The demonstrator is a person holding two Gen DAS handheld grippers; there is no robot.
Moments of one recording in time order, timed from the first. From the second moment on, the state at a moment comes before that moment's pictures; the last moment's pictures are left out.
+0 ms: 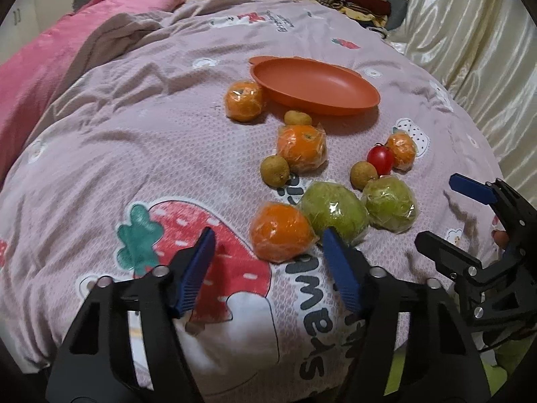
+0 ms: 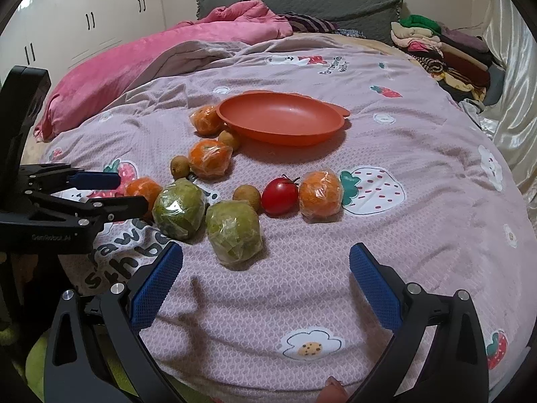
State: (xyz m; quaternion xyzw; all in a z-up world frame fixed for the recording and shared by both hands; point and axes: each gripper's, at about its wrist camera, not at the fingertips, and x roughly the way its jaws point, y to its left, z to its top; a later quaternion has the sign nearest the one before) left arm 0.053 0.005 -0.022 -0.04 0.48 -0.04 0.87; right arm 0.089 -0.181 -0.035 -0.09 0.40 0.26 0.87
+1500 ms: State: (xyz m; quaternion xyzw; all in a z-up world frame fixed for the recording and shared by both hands) left arm 0.098 0.016 -0.012 -0.10 0.48 -0.09 0.87; right arm 0.115 -0.173 -0.037 -0.05 0.40 0.34 0.85
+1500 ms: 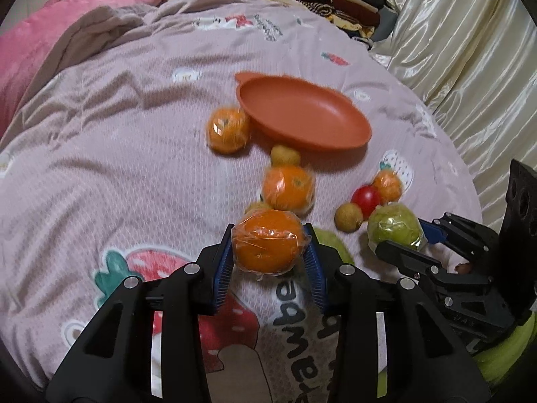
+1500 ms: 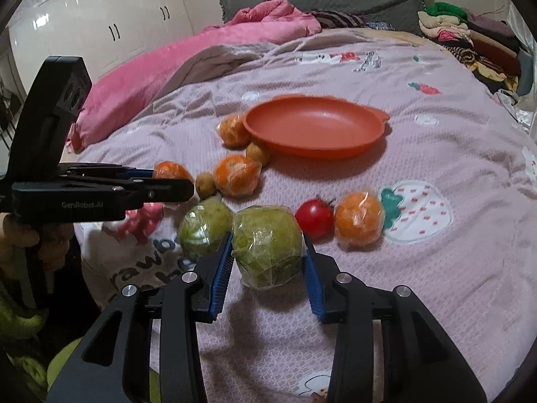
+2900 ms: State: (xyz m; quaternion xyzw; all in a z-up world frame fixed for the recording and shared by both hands) left arm 0.226 -0.002 -0.006 -0.07 0.49 -0.10 0.86; right arm 0.226 -0.173 -0.005 -0.06 0.36 0.31 0.88
